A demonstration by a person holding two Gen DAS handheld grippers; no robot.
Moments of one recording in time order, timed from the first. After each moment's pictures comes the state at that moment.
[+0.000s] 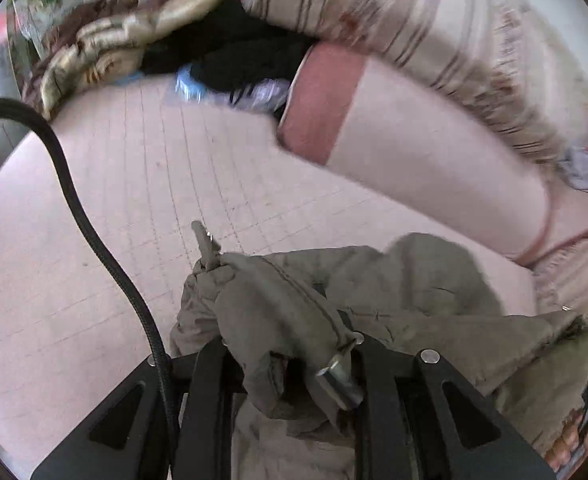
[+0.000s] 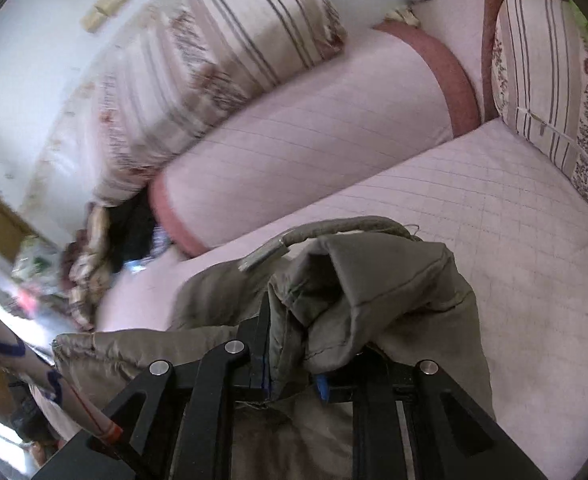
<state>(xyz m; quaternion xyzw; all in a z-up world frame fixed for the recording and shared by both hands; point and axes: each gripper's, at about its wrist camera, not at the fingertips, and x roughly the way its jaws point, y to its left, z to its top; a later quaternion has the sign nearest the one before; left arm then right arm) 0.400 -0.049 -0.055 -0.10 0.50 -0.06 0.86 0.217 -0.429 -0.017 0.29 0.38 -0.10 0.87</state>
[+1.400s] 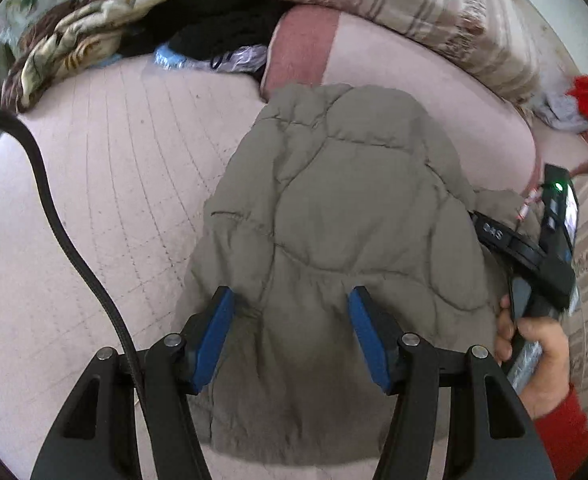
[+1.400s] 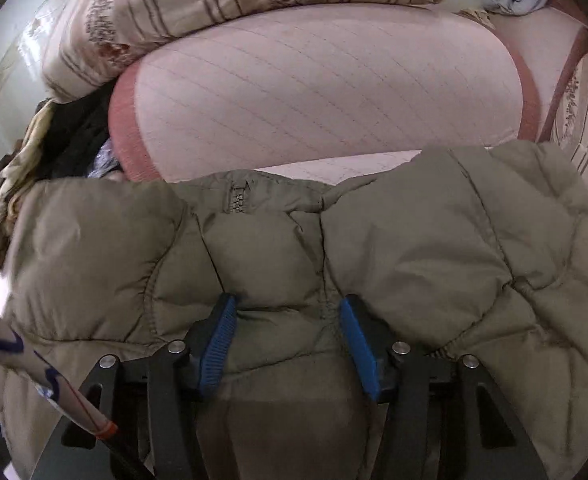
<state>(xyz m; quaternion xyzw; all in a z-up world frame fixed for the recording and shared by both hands) 0.328 -0.037 -0.122 -0.07 0.48 -0.11 0.87 0.337 -0.310 -0.135 0.14 0.41 -0.12 0.89</state>
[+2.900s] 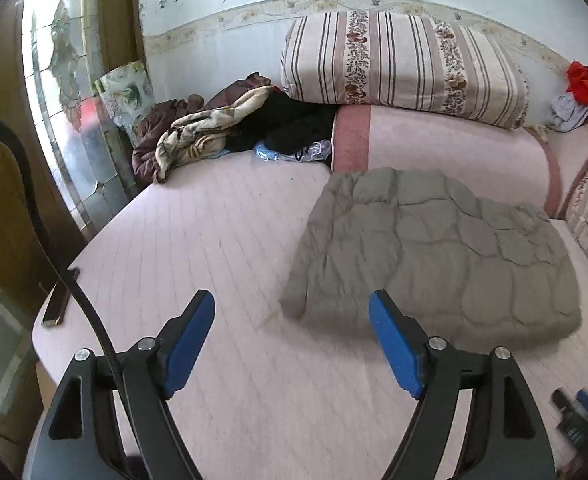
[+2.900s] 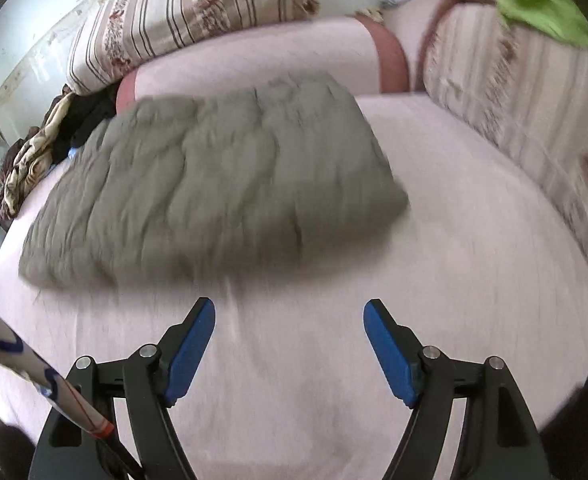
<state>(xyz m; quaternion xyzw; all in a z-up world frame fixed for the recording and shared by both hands) 0.103 -0.017 -0.013 0.03 0.32 0.03 0.95 -0.020 -0.309 -0.119 0.16 0.41 -0.16 0.88</state>
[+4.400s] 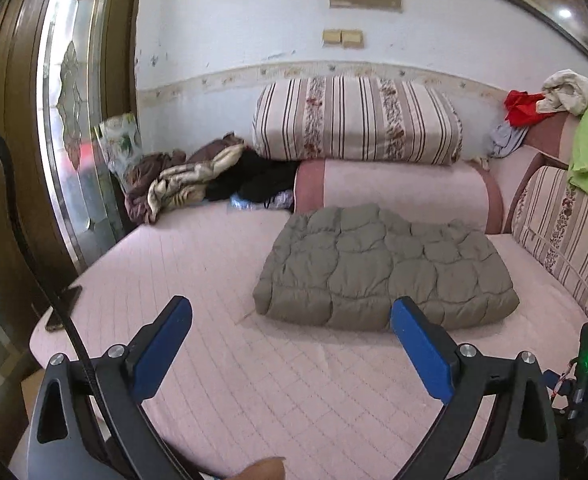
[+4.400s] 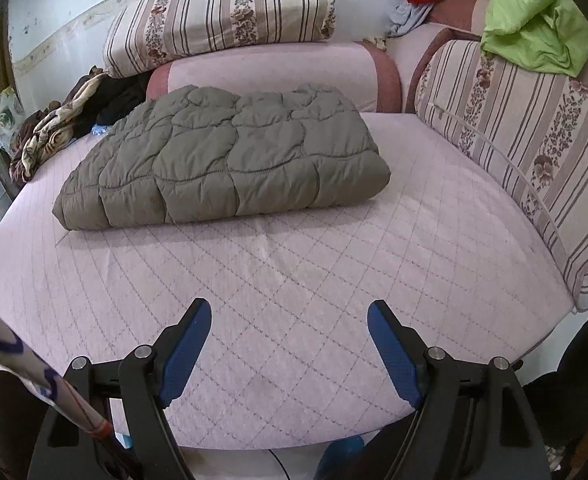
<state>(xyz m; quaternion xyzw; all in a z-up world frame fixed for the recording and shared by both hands) -0.038 -0.032 0.009 0.03 0.21 -0.03 0.98 -0.090 -0.240 -0.086 0.08 0.39 -0.18 0.90</state>
